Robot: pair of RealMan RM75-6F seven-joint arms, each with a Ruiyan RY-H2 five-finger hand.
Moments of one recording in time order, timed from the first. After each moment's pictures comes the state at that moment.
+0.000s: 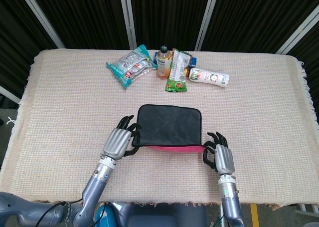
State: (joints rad) left arm -0.71 -1.77 -0.10 -1.65 1.10 1.33 0.40; right arm 0.33 -1.74 0.09 -1.61 -1.12 1.41 -0.09
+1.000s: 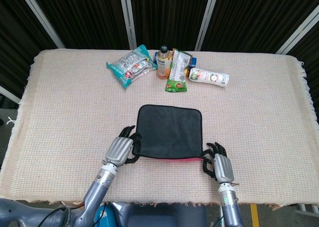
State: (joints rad) left arm -0.65 -1.80 -0.10 -1.64 1.07 1.23 0.43; right arm 0.25 -1.76 0.05 -1.57 -1.15 1.35 -0.11
